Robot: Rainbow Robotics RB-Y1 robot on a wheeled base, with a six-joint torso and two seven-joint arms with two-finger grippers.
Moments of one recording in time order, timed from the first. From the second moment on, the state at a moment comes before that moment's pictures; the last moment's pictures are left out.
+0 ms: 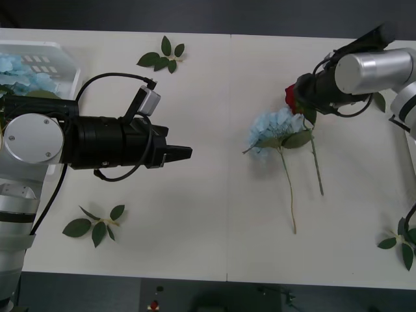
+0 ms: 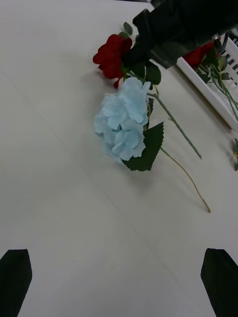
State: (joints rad) right arm -0.98 -0.67 0.62 -0.86 -1.05 0.85 0.96; left arm -0.30 0.34 -0.01 -1.78 1.19 1.25 -2.13
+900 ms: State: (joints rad) right arm -0.81 -1.03 0.60 -1.22 -1.09 0.91 0.96; left arm -0.30 0.34 -0.01 -1.78 1.19 1.25 -2.13
